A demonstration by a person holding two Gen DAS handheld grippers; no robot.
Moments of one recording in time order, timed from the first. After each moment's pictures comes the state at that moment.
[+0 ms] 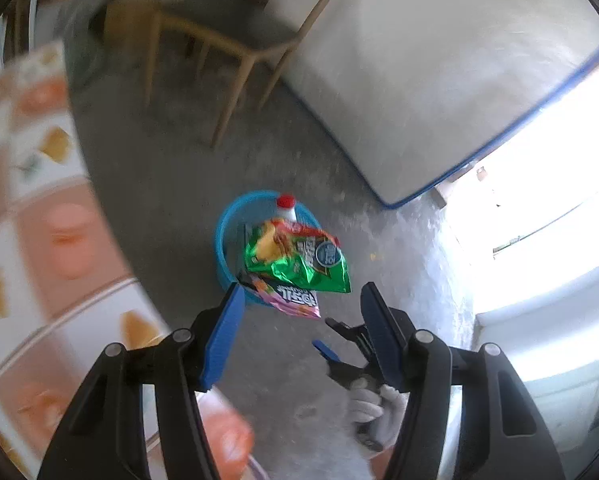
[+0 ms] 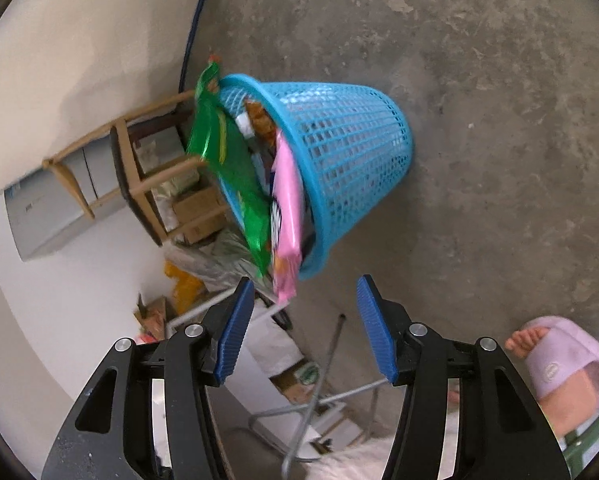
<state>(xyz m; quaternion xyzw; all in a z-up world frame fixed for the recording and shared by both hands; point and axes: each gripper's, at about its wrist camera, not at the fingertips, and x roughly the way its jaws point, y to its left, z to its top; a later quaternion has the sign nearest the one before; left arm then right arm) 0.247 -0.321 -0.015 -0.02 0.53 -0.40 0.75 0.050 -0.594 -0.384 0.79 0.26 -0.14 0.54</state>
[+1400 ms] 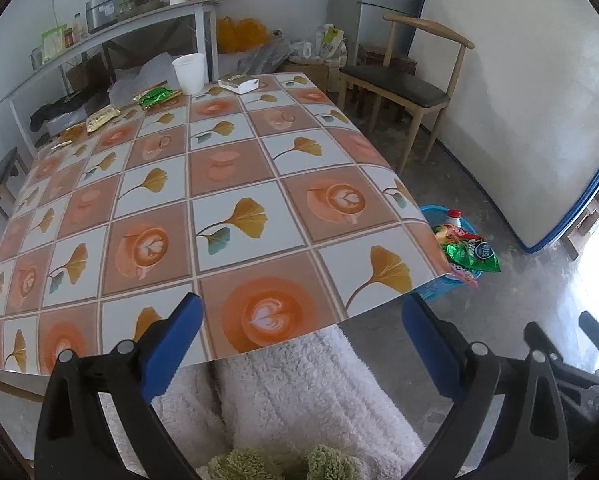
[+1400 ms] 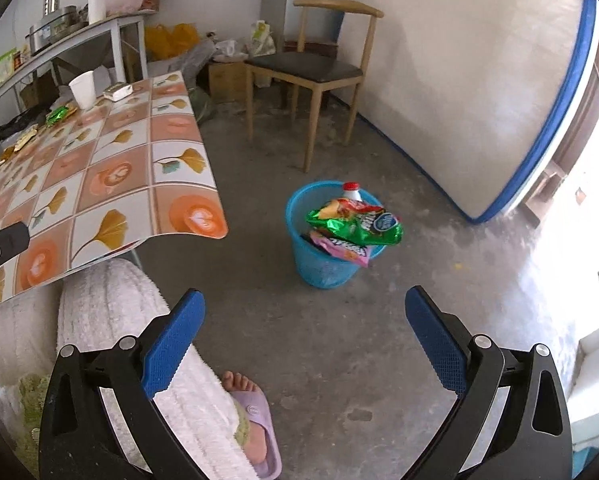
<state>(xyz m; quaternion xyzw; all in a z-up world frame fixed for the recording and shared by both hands) 0.071 -0.122 -0.018 0.03 0.44 -0.11 0.89 0.025 -0.331 -0.088 0.03 0.43 -0.21 0.88</state>
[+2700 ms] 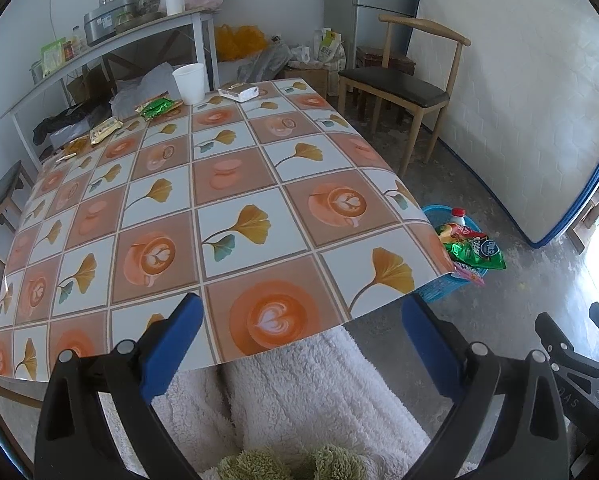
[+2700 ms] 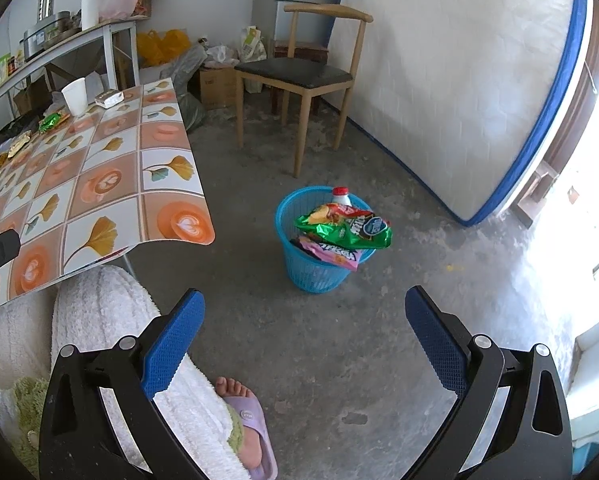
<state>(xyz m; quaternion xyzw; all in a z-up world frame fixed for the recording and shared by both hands) 0.069 -0.126 -0.015 0.05 0.43 -0.11 0.90 0.025 -0.329 -0.087 0.02 0.42 -0.22 0.88</state>
